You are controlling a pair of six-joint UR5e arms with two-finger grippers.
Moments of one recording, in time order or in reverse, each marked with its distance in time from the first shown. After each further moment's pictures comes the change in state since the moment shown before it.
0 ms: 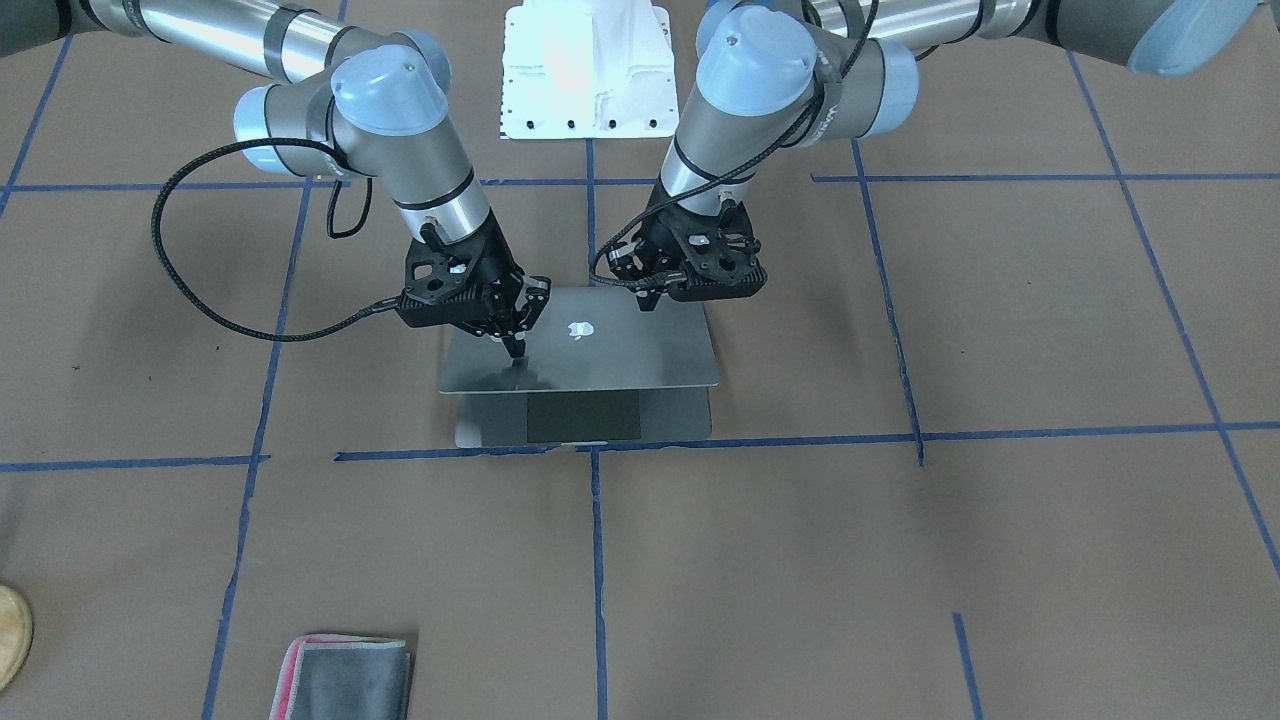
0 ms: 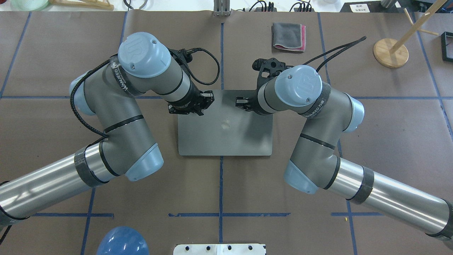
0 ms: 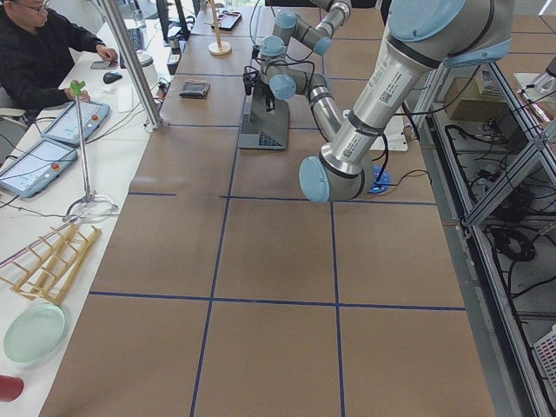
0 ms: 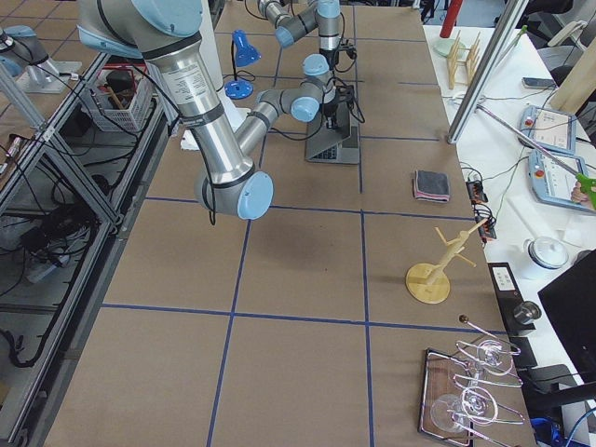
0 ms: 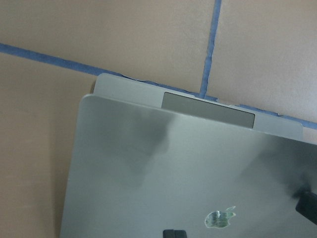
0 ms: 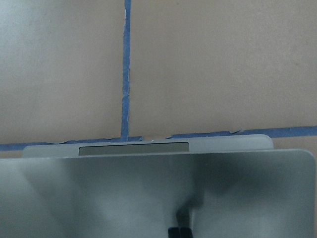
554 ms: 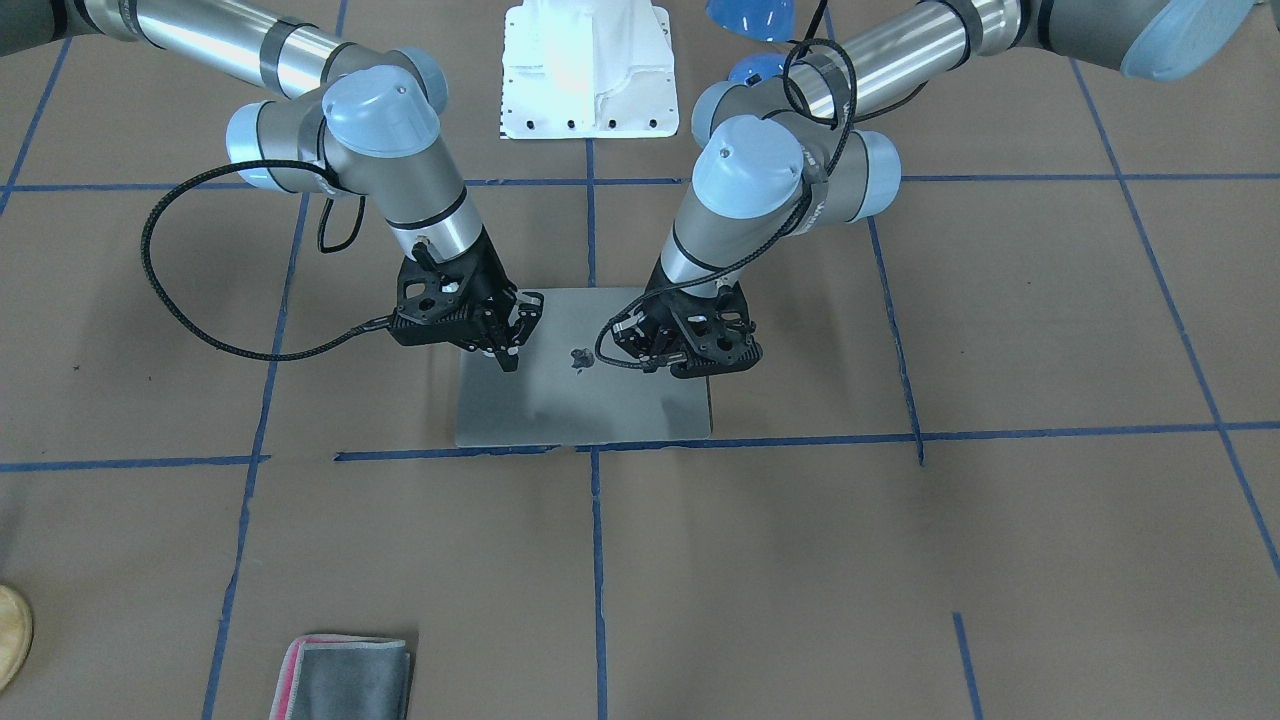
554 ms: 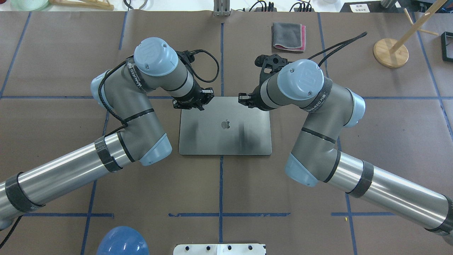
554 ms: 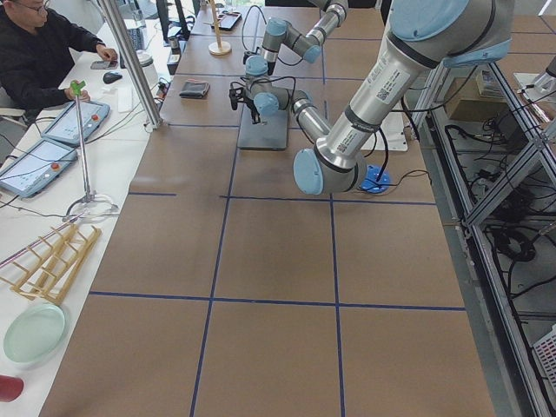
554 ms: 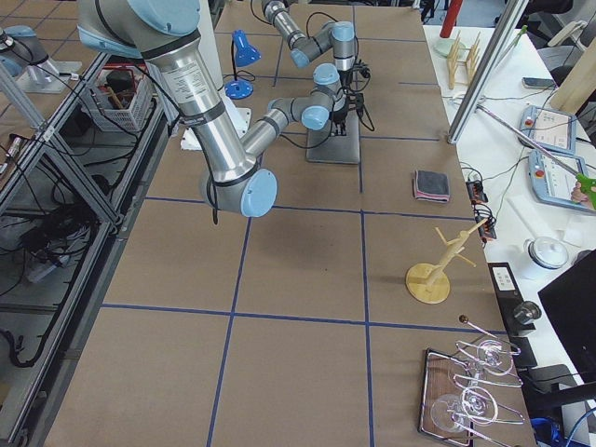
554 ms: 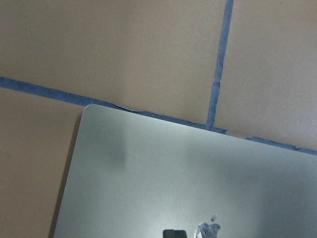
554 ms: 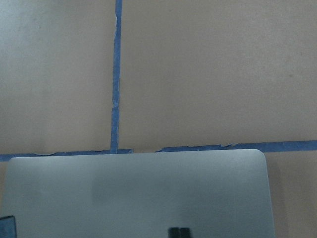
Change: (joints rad) left arm -0.010 -0.039 0.227 -0.171 0.000 0.003; right arm 0.027 0.003 -0.024 0.008 0.031 -0.017
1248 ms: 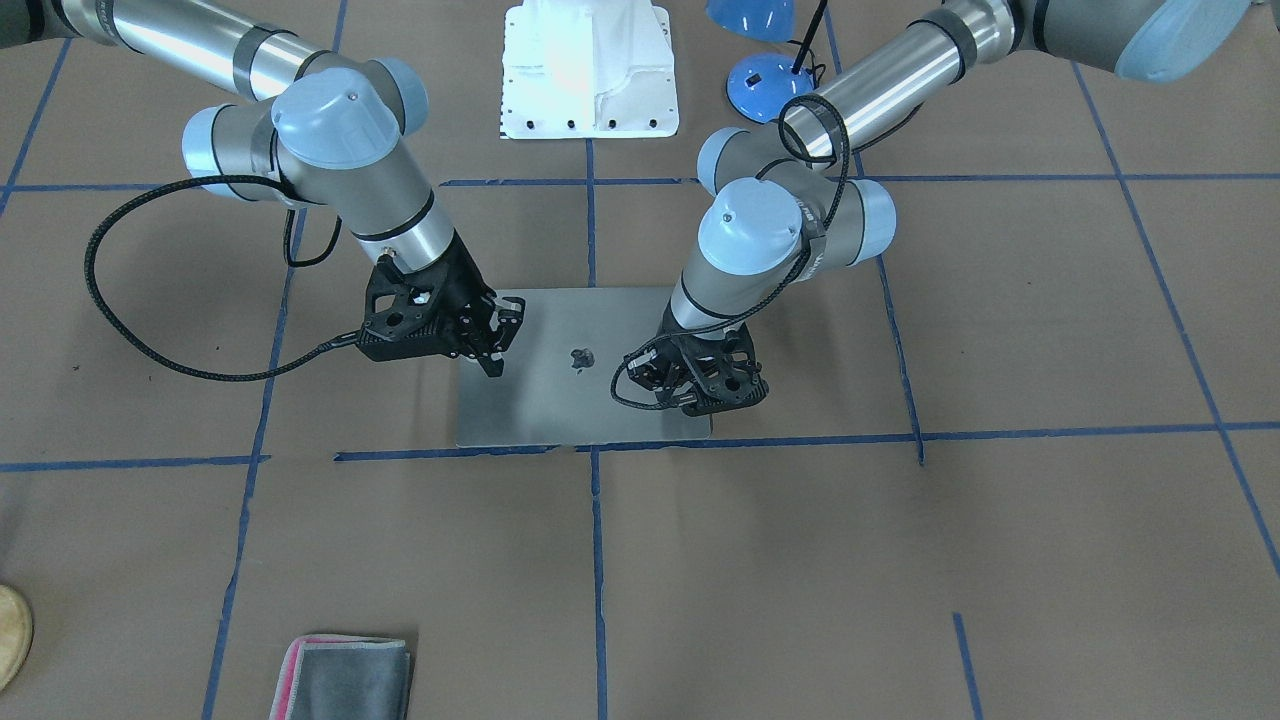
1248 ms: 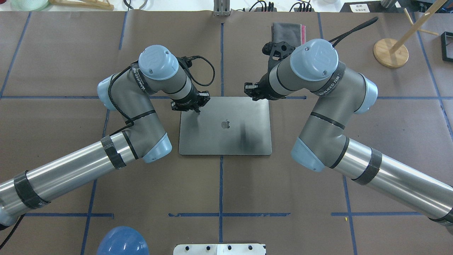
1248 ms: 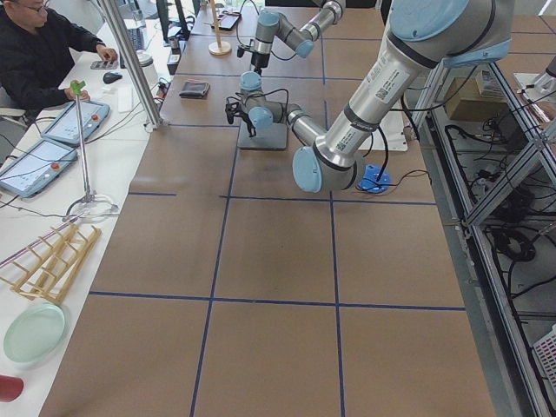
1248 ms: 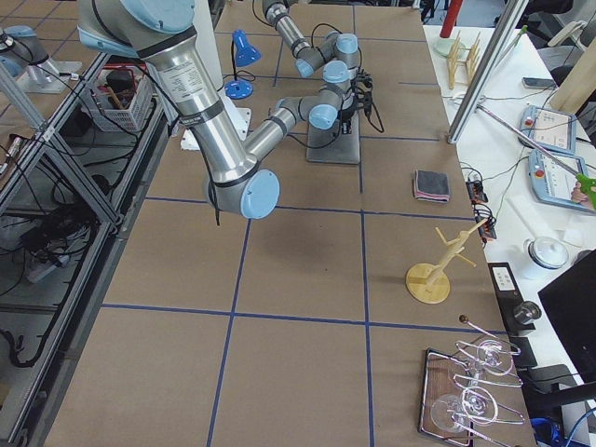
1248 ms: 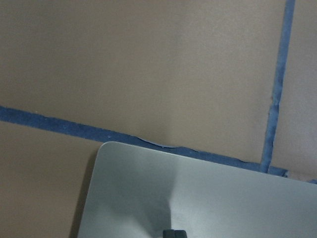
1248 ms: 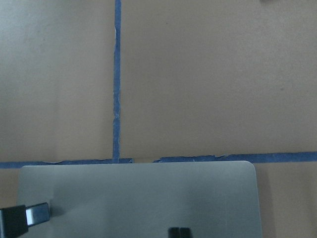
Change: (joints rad) left arm 0.003 -0.010 0.110 -0.064 0.000 0.003; right arm 0.059 0.001 0.007 0.003 0.100 -0.014
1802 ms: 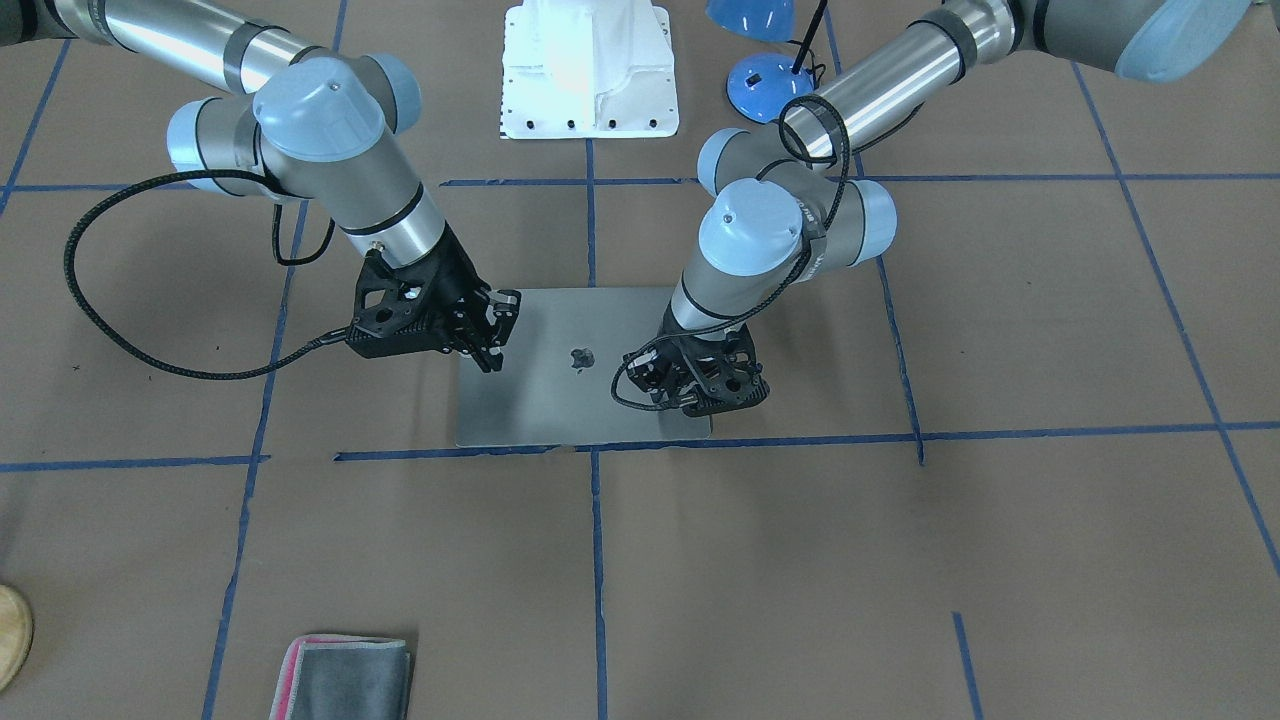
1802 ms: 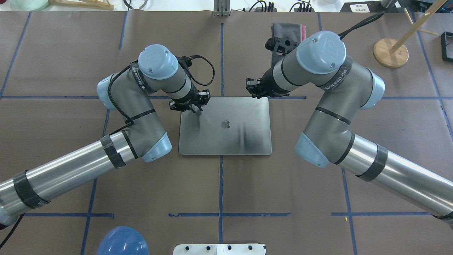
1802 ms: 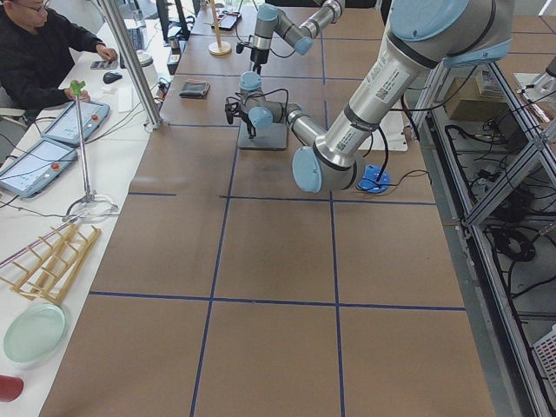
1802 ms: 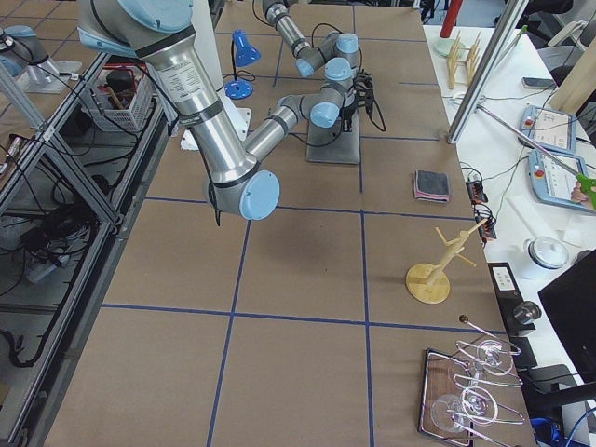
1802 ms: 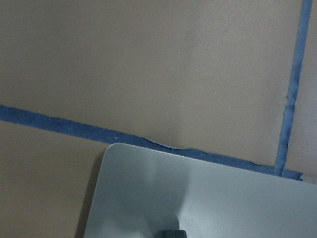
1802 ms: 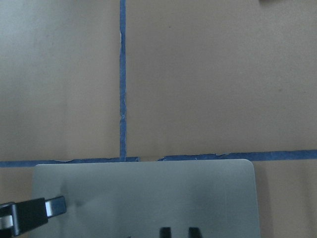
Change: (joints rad) left arm -0.014 0.003 -0.018 0.008 -0.004 0.000; right arm 0.041 -0.018 0.042 -0.009 0.070 0.005
